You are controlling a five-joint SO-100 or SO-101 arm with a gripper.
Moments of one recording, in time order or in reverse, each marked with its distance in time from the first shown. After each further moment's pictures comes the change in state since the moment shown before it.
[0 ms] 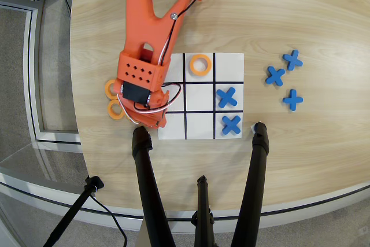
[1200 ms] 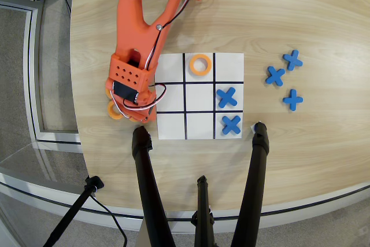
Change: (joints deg) arm 4.7 -6.3 -0.7 -3.6 -4.6
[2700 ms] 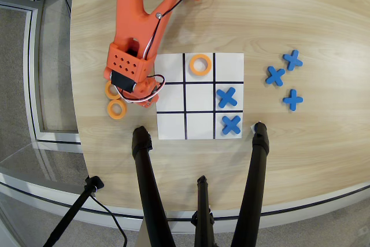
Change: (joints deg) arm 2.0 5.0 7.5 11.1 -0.3
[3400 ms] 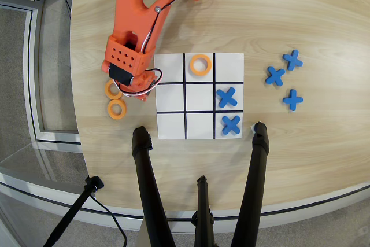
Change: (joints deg) arm 1.5 2.6 4.5 0.2 -1.6
